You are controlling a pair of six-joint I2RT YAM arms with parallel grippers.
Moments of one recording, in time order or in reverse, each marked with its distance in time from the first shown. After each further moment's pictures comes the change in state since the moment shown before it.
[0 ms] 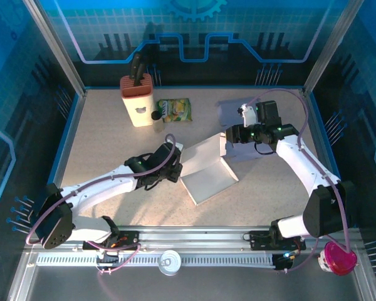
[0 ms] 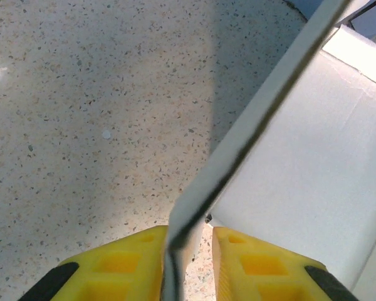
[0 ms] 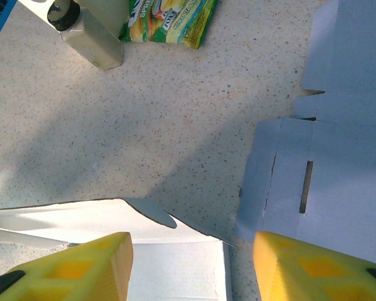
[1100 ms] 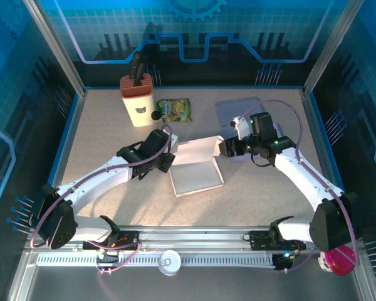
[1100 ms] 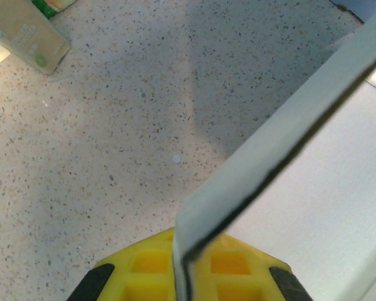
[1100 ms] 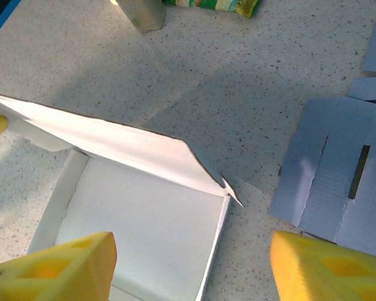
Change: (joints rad) left arm 0.159 0.024 0.089 -0.068 0.022 0.279; right arm 0.098 -0.106 -0.146 0.058 0.005 -0.060
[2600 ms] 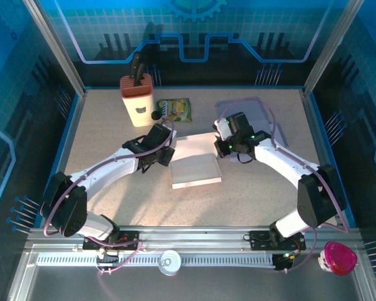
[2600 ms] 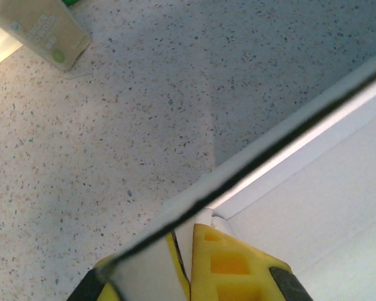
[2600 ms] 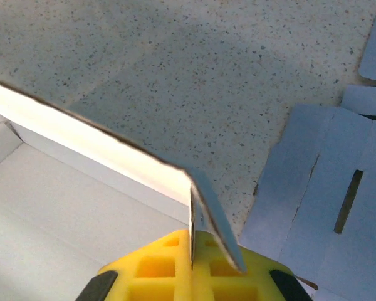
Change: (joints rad) left arm 0.062 0.113 0.034 0.048 -0.008 -0.034; right arm 0.158 0.219 0.082 0.049 0.278 -0.050
